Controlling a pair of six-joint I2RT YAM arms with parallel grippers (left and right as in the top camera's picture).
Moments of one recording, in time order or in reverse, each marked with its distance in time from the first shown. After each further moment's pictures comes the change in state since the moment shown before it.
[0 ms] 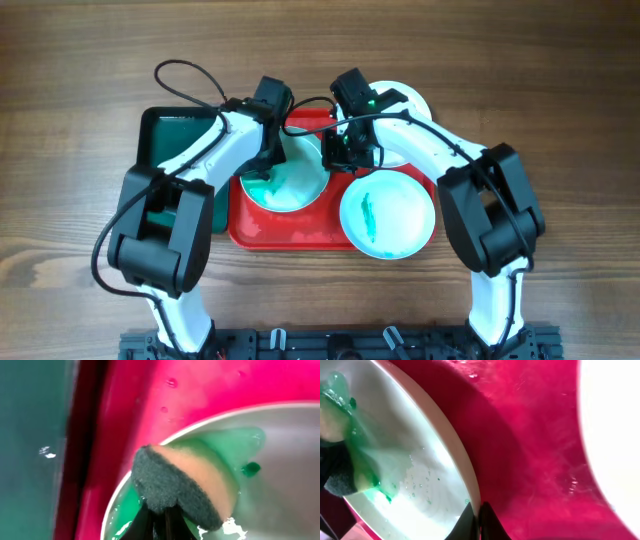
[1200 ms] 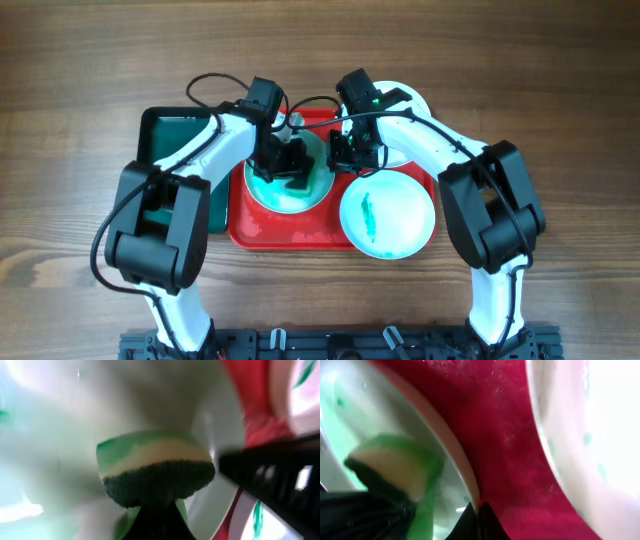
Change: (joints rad) left arm 0.040 0.008 -0.034 0.110 0.655 0.344; right arm -0.016 0.011 -0.005 -0.006 -0.003 -0.008
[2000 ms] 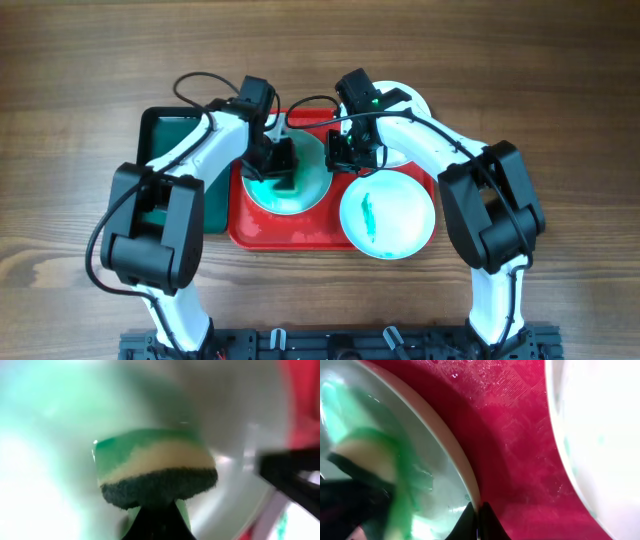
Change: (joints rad) left arm 0.026 -0.010 0.005 -0.074 -0.084 -0.006; right arm 0.001 0.000 0.000 0.005 -0.015 0.000
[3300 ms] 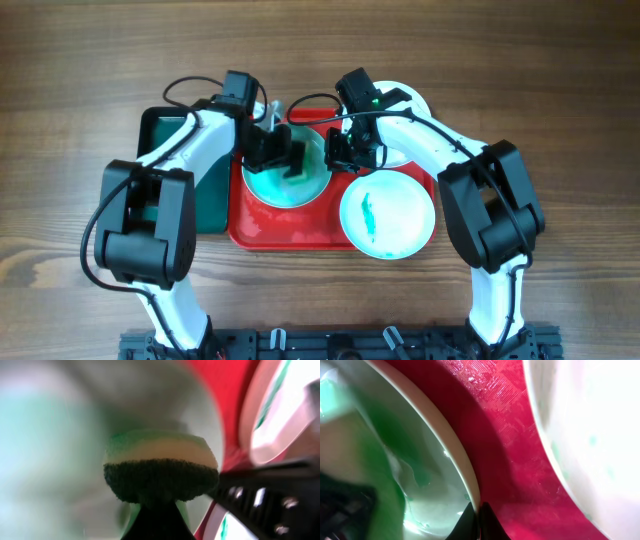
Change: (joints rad) left arm 0.086 0.012 -0.008 0.147 0.222 -0.085; right arm -0.001 0.003 0.000 0.013 0.000 0.063
